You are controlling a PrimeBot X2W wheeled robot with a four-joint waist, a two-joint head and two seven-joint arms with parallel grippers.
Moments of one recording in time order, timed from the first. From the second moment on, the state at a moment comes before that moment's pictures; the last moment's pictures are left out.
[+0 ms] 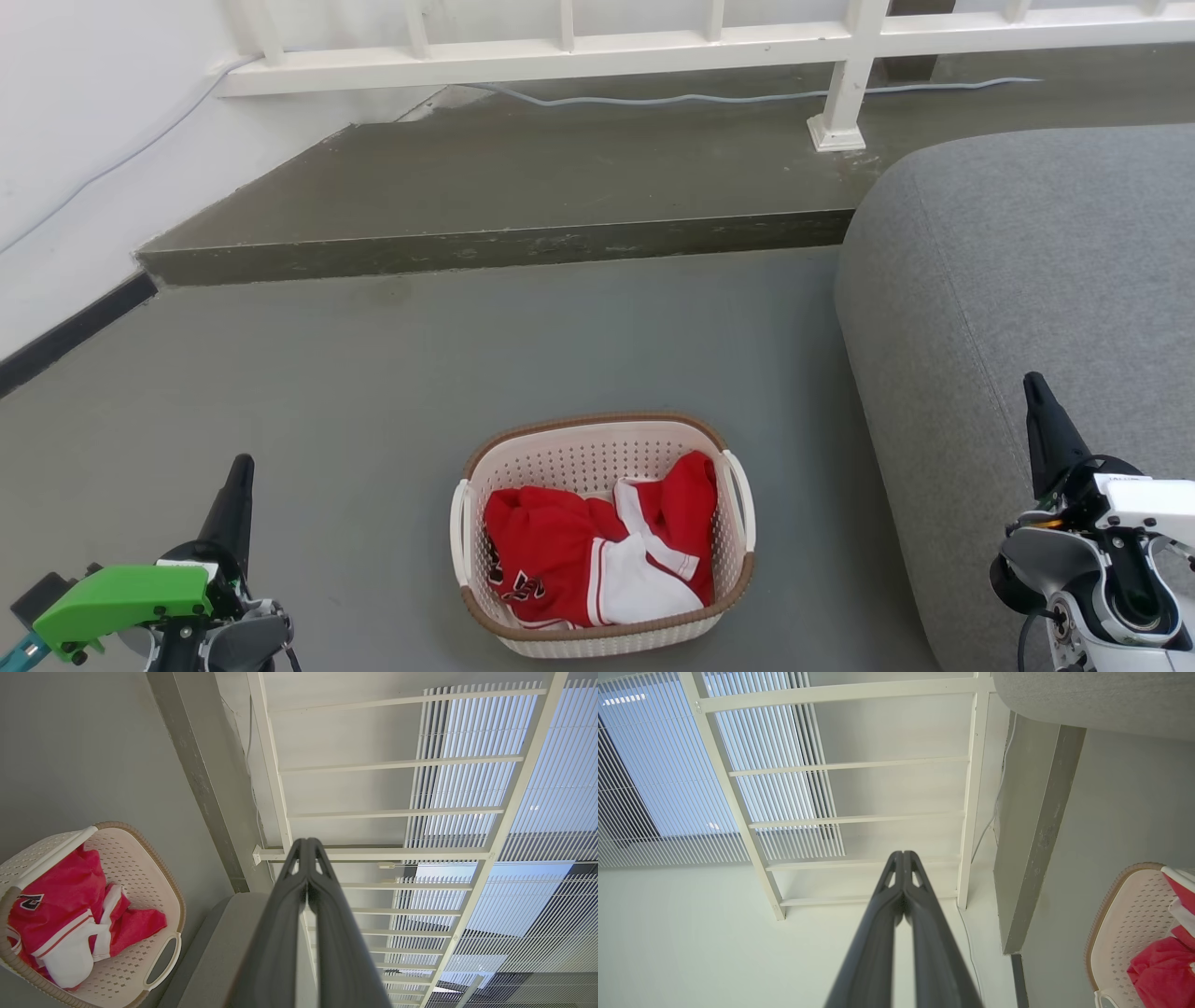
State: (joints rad) left arm -0.06 0.05 0.07 0.27 -1.62 -0.12 0.10; right arm -0.05 -0.07 -0.08 0.27 1.66 0.12 0.06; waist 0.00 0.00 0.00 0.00
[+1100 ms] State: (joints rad) left arm -0.06 0.05 0.07 0.27 -1.62 -0.12 0.10; right arm -0.05 -0.07 -0.08 0.27 1.66 0.12 0.06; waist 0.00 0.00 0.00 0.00
